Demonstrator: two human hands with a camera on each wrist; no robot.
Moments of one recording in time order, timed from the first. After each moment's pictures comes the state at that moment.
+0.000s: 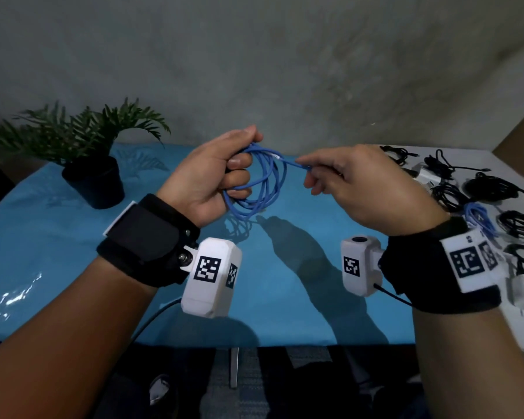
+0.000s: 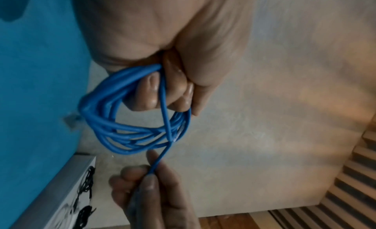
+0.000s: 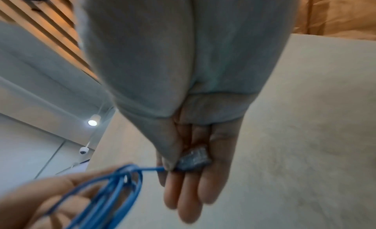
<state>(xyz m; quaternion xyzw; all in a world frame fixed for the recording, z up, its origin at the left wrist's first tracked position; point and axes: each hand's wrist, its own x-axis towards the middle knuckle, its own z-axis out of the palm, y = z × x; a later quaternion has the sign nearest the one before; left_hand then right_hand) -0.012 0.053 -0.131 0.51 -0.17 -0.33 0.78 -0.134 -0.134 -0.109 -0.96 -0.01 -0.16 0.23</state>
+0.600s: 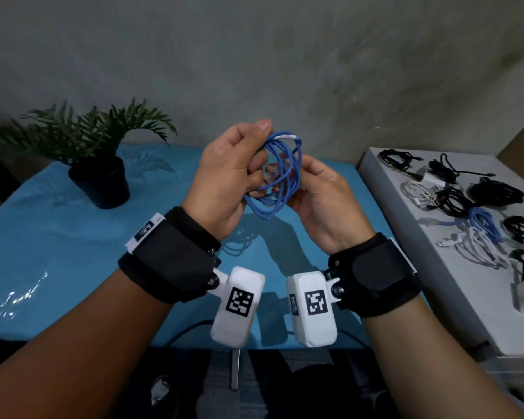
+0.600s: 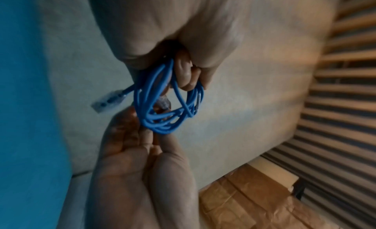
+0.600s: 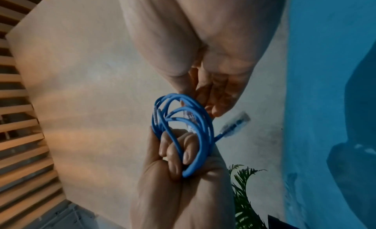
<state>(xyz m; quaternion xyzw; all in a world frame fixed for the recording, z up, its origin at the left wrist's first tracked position) -0.034 0.040 -0.130 0.49 -0.20 -0.20 0.82 -0.096 -0.083 -0.155 -0.55 0.07 -0.17 0.82</state>
